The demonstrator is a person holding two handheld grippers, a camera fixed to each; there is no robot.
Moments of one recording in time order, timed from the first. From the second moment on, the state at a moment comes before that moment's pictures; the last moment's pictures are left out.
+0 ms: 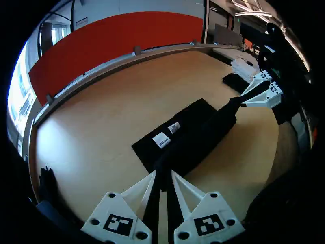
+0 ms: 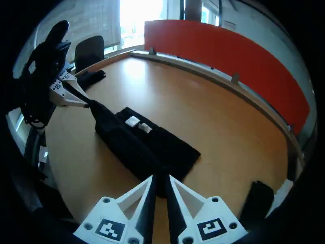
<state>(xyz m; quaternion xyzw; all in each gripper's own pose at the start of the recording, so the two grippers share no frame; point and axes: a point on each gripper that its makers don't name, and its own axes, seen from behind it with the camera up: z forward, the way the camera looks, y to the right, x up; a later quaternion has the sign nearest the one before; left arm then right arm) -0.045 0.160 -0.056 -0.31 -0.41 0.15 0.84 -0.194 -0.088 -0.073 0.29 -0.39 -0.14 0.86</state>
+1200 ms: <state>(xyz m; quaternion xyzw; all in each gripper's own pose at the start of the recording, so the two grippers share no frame) -0.114 0.159 -0.019 -0.28 -0.44 0.18 0.84 -0.260 -0.067 -0.035 0.25 -0.44 -0.15 0.85</state>
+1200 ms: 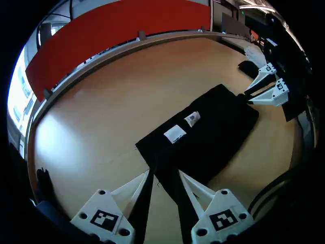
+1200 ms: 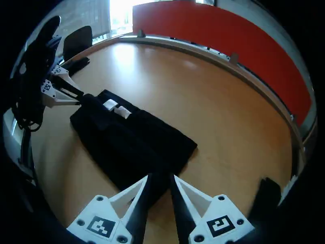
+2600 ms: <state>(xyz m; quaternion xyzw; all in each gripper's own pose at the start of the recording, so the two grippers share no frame) -0.093 0.124 0.022 -0.21 -0.42 0.18 0.87 -0.239 -0.048 0.021 0.21 -0.40 -0.17 0.88</state>
